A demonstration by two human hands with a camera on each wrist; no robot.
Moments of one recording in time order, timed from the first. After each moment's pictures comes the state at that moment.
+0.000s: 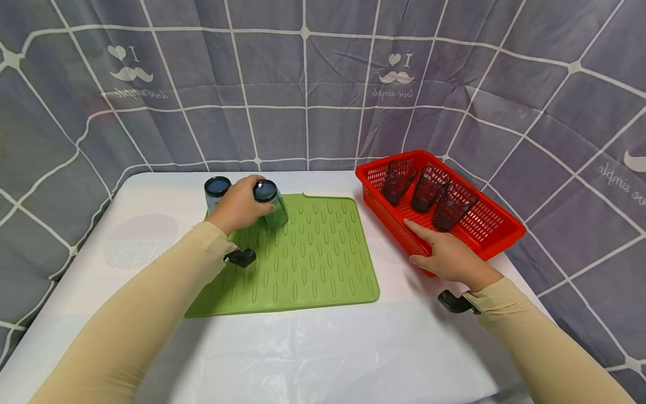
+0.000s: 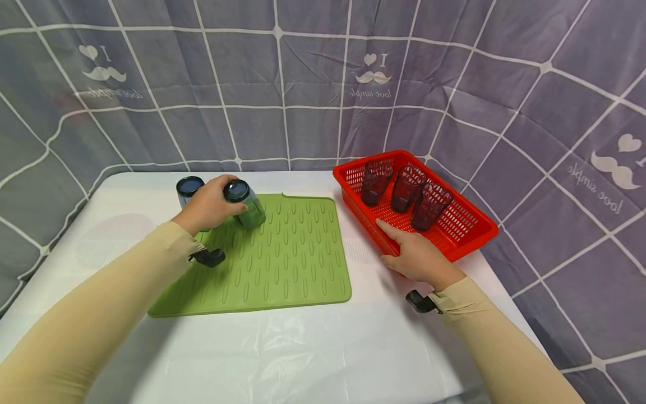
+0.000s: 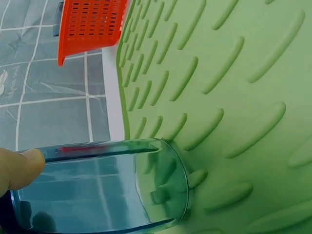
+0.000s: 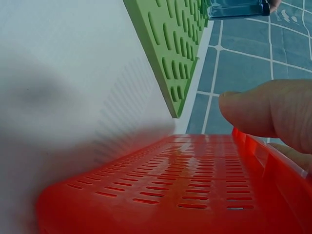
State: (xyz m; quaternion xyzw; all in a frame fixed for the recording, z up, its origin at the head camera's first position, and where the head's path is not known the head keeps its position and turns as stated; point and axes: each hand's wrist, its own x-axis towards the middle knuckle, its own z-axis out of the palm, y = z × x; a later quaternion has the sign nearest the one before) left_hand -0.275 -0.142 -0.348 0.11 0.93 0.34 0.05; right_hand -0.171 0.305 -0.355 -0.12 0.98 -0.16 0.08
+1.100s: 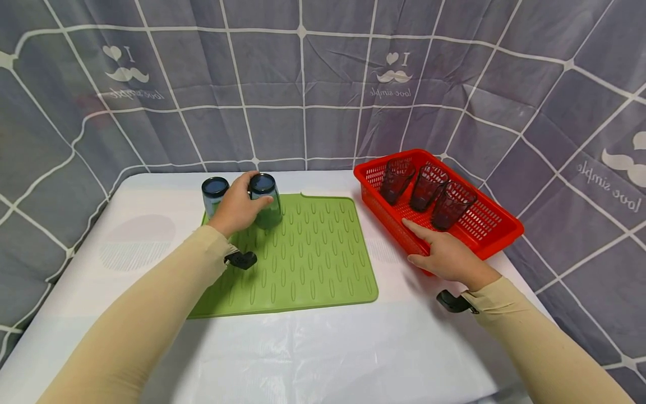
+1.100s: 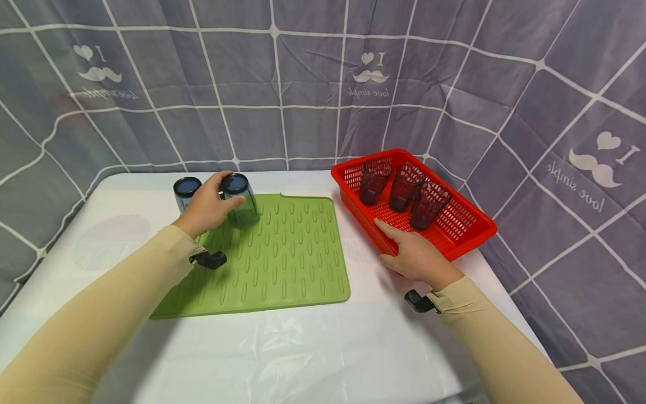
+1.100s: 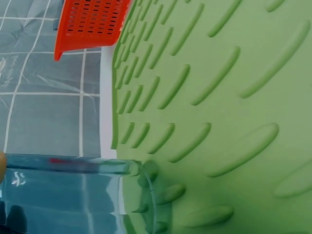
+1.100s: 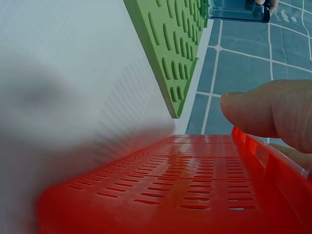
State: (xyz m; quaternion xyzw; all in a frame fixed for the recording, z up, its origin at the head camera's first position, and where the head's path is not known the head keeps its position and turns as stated) left_hand -0.280 -0.140 -0.364 0.08 0.90 0.43 0.03; right_hand -0.171 0.305 -0.355 -0.12 0.98 -0.16 0.07
